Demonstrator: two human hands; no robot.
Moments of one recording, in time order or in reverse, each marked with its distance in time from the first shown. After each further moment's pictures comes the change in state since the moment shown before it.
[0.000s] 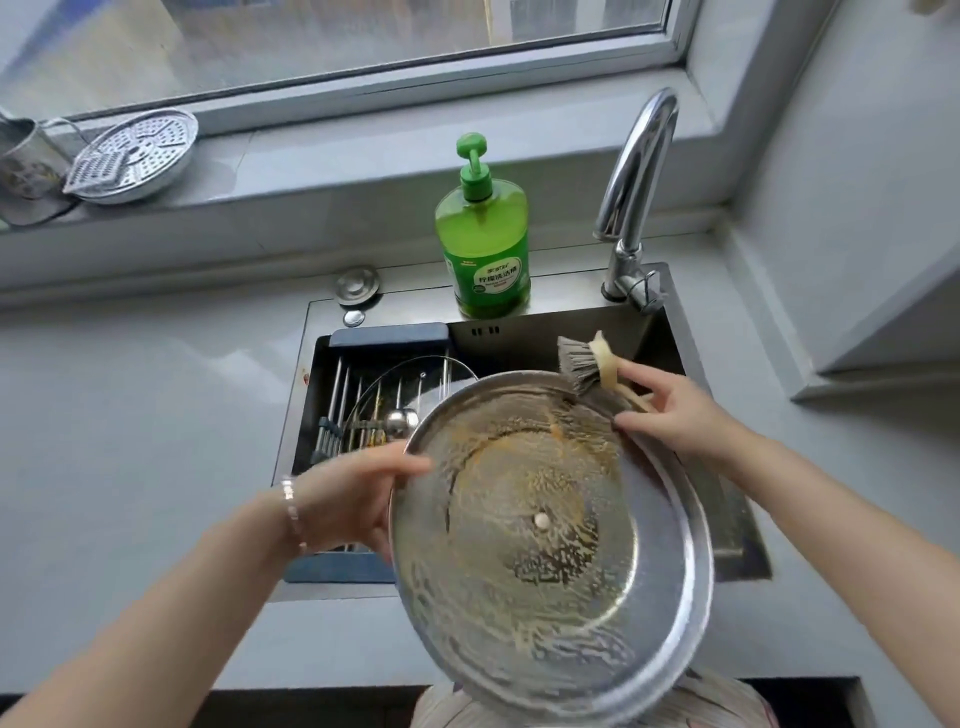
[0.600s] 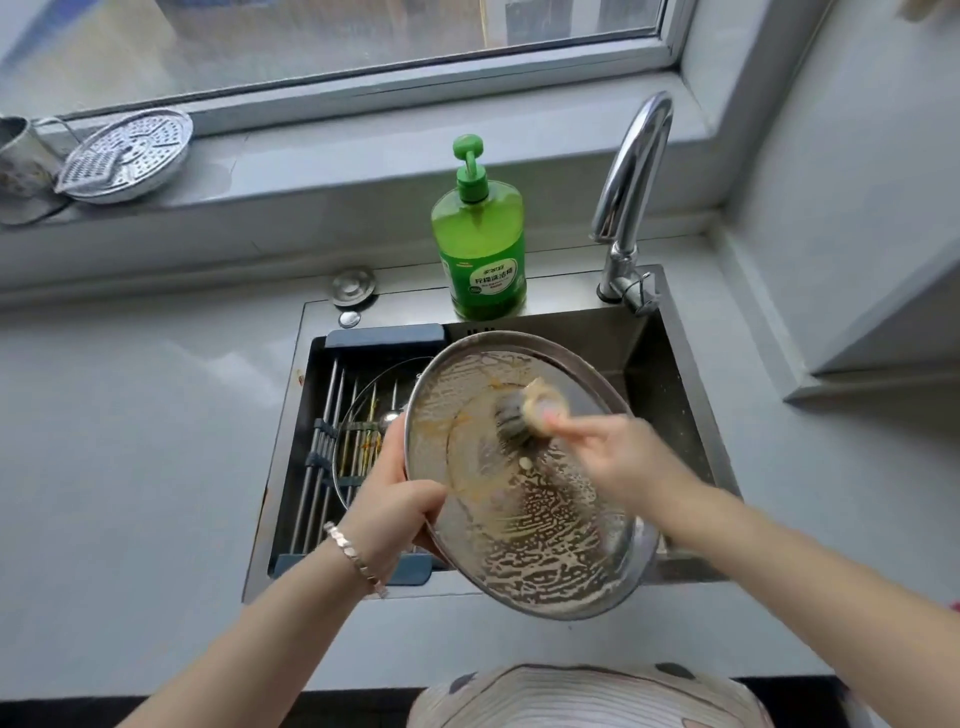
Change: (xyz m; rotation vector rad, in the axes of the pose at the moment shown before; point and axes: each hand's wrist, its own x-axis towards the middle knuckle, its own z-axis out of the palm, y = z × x) left_hand 0.006 -0.009 0.054 -0.048 0.372 0.385; right_hand -0.019 -0.014 0.053 -0.248 0.085 -0.053
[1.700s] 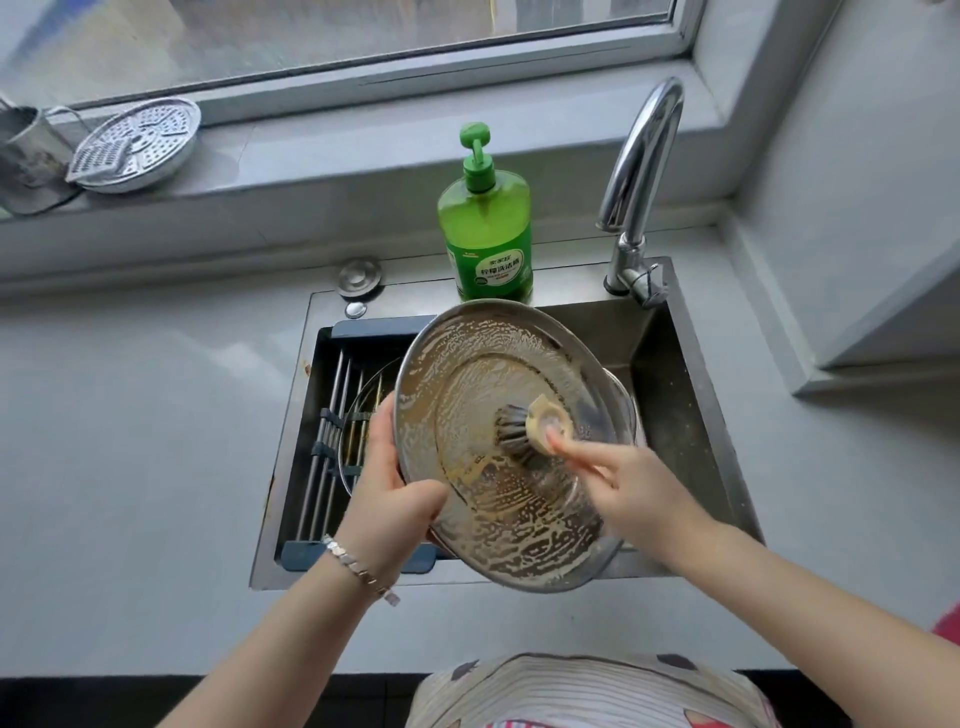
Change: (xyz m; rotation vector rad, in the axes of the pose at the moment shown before) left_hand -0.009 -0.009 0.002 -0.106 0.114 0.279; right_hand -0.027 0.014 0.016 0.068 -0.021 -0.047
